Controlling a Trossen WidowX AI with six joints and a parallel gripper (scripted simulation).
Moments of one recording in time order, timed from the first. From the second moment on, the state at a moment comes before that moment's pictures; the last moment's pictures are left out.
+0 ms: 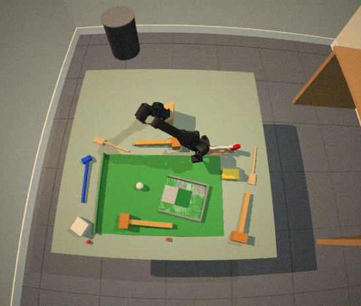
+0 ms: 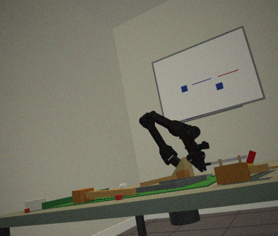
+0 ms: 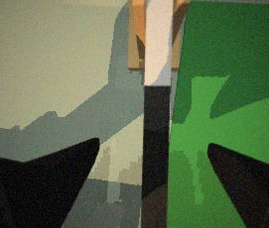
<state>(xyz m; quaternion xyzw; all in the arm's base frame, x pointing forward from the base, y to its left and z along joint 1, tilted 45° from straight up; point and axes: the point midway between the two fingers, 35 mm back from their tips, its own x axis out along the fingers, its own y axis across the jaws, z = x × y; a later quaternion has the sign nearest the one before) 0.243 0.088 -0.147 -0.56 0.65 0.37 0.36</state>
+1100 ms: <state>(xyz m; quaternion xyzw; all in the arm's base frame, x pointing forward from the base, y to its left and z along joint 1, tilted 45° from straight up) 0.249 0.118 -0.116 -0.56 0.65 0.37 0.35</state>
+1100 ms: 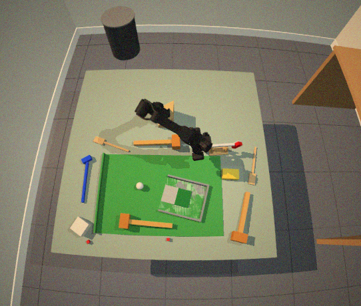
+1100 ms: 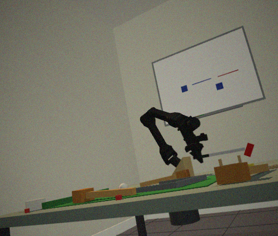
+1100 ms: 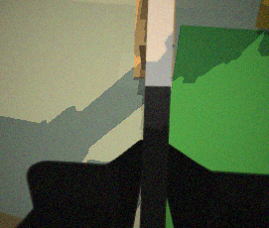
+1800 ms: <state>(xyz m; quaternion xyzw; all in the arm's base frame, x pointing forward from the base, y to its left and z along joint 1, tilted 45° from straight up) 0.269 0.115 -0.034 -0.51 0.70 0.24 0.44</state>
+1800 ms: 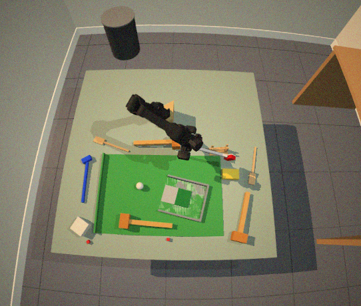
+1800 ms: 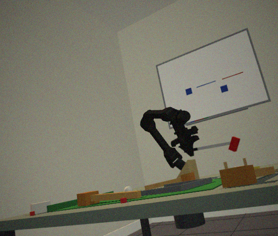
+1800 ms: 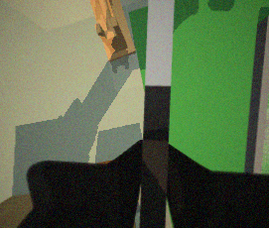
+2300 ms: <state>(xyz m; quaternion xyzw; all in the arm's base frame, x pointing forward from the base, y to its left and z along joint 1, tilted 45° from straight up) 0.272 0.044 0.045 -0.39 0.74 0.01 0.55</state>
